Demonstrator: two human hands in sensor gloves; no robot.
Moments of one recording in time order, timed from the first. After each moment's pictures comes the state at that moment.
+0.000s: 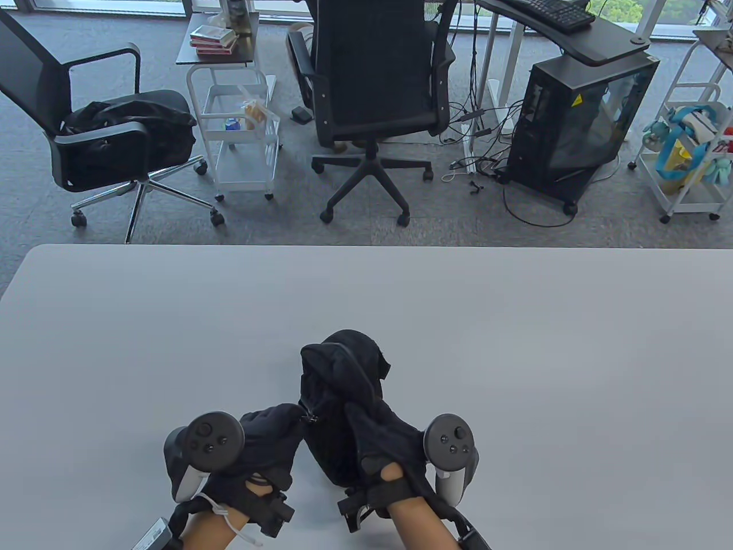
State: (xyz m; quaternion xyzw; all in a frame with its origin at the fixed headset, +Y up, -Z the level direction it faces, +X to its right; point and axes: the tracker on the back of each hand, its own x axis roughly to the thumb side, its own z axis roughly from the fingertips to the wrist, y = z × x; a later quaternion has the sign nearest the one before) left_hand -0.217 -0.674 -0.283 0.08 -0.14 0.39 0.90; right_hand 0.054 -0.710 -0.292 0.07 -0.04 0.71 0.70
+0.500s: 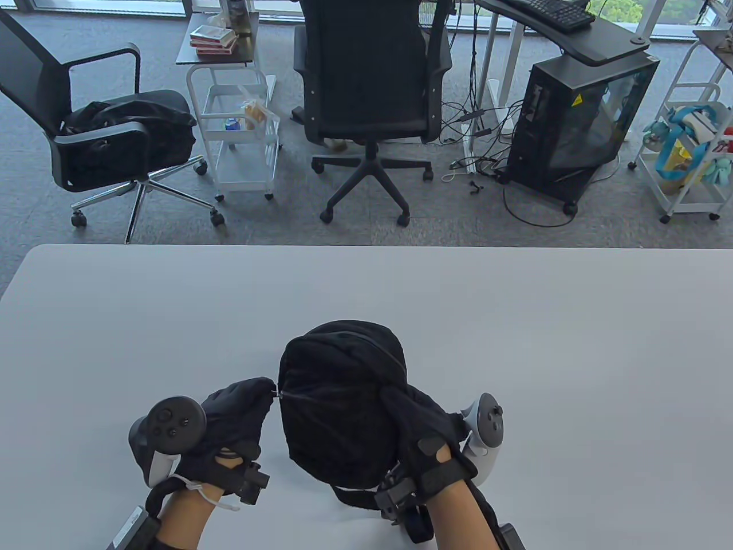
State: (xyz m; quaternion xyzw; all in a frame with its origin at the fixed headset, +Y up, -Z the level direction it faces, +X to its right) left_hand -0.254 -0.687 -0.307 0.10 -0.10 0.43 0.89; right_hand 0.085 -0.699 -0.308 0.14 0.03 0.58 0.80
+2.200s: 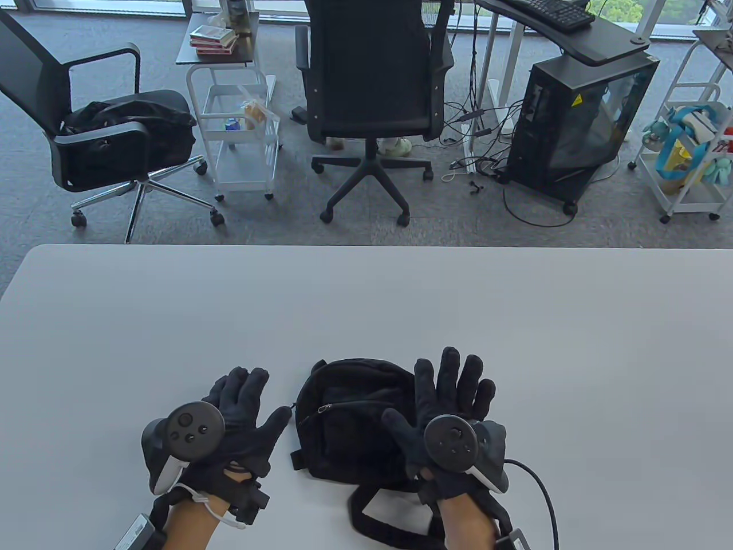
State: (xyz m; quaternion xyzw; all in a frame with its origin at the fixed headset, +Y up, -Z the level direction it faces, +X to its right) left_hand -0.236 -0.682 -0.293 0.04 -0.11 0.35 0.93; right_hand 0.104 -0.701 -0.299 0.12 -0.14 0.95 0.24
